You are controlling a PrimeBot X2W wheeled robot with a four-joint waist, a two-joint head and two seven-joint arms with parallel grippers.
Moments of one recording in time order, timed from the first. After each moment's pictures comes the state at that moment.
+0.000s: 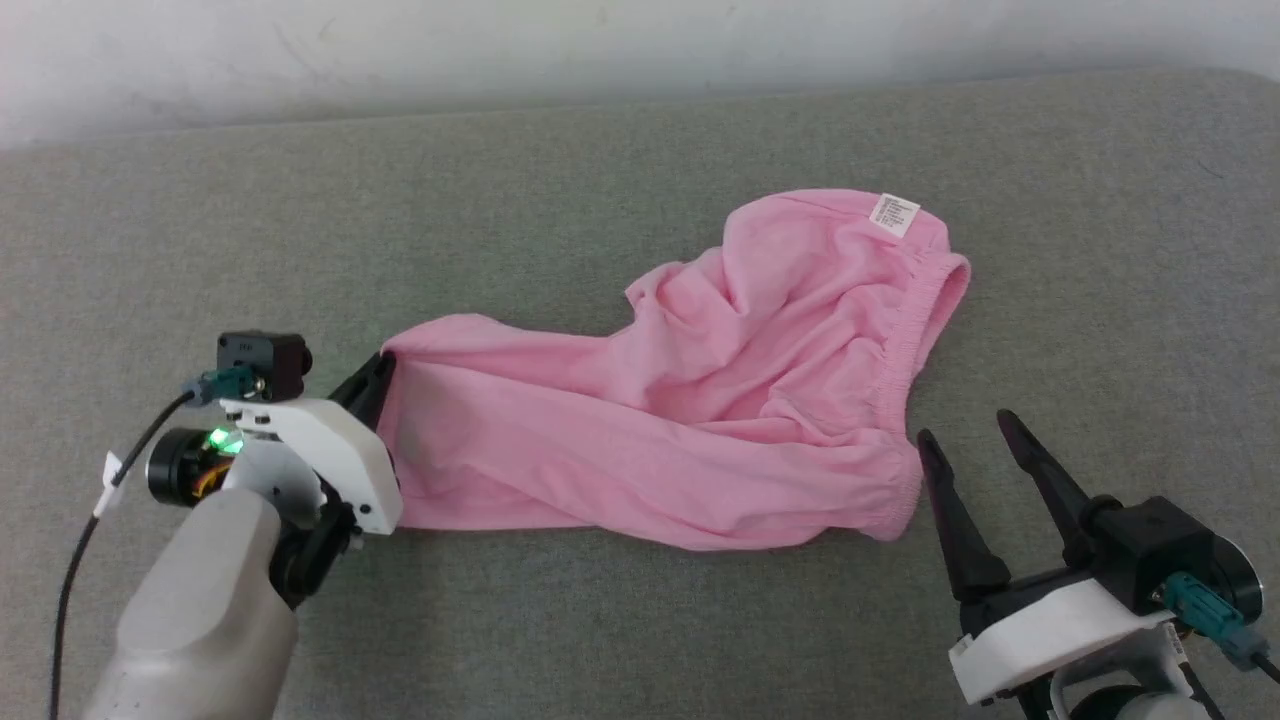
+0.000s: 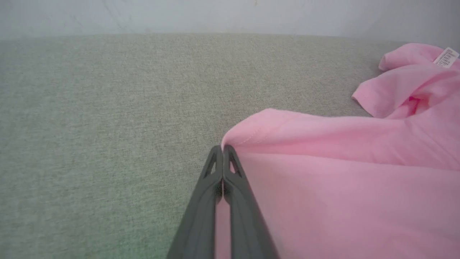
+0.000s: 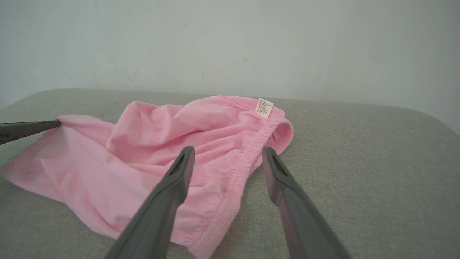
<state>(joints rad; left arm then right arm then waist) -0.53 0.37 -0.38 0.63 -0.57 -0.12 0.01 0.07 -0.06 0.08 -0.19 0.11 0.13 0.02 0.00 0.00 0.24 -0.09</state>
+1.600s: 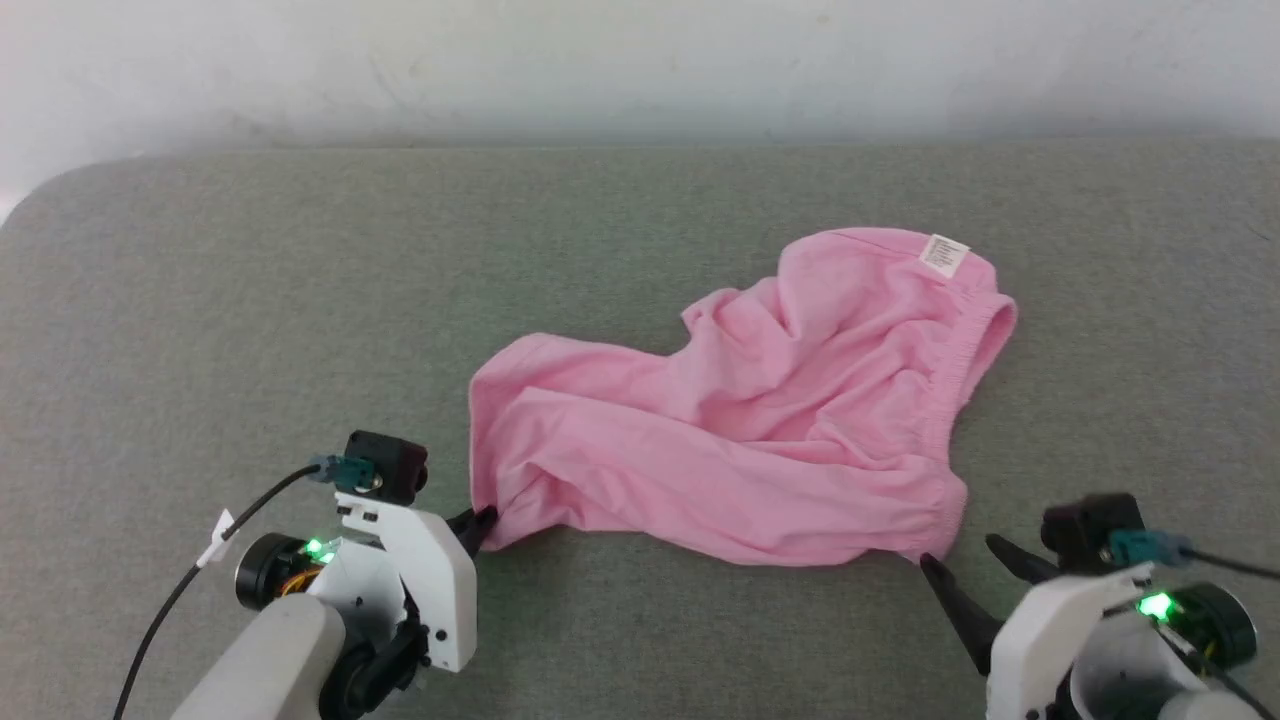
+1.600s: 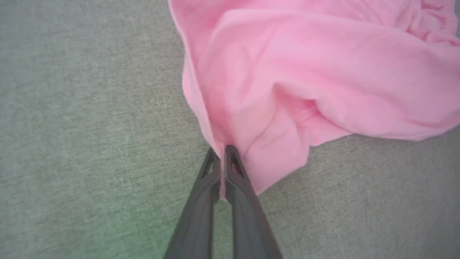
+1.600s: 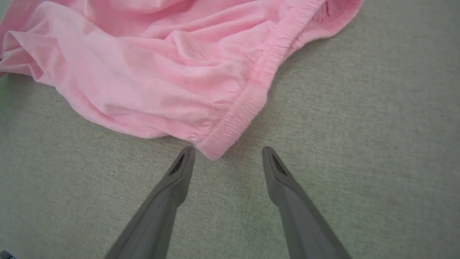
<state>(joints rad) -0.30 0.42 -0.51 0.27 -0.67 -0.03 0.37 0.07 -0.22 0.12 -0.09 0.30 0.13 0.46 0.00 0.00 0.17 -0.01</state>
